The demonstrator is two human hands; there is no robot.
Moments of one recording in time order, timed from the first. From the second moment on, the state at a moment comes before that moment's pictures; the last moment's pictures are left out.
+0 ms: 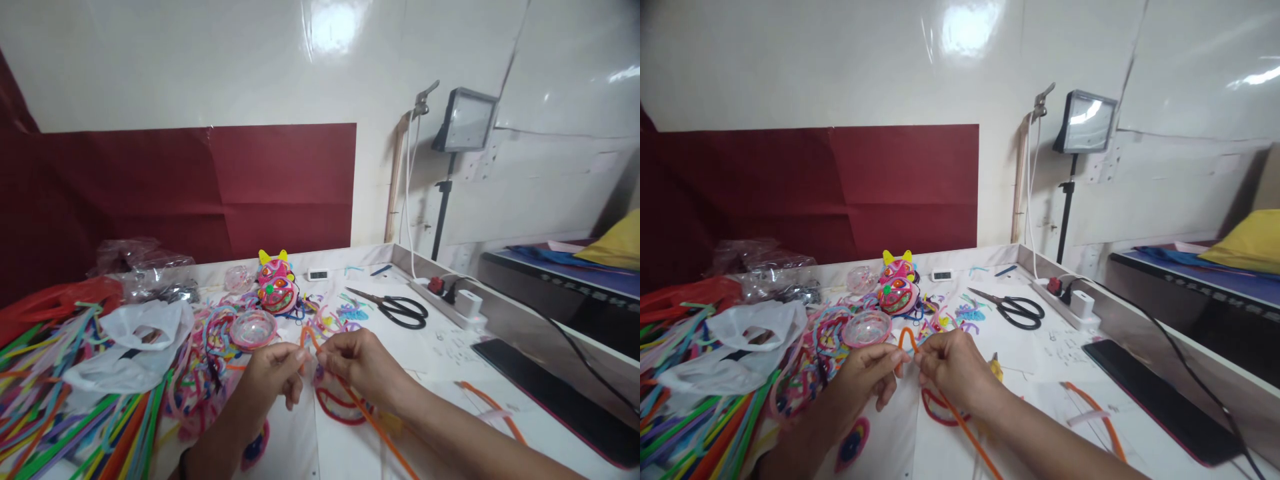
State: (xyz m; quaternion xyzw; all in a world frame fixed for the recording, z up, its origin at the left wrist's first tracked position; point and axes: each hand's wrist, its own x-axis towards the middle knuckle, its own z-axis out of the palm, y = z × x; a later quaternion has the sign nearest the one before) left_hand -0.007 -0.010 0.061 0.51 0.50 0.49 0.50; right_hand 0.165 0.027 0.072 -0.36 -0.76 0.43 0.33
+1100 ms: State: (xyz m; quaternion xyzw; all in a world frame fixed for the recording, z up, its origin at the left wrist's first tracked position) left_hand 0.002 -0.016 0.059 0.48 0.49 0.47 0.56; right_hand 0.166 0.027 0.074 -0.37 -0.54 0.68 0.32
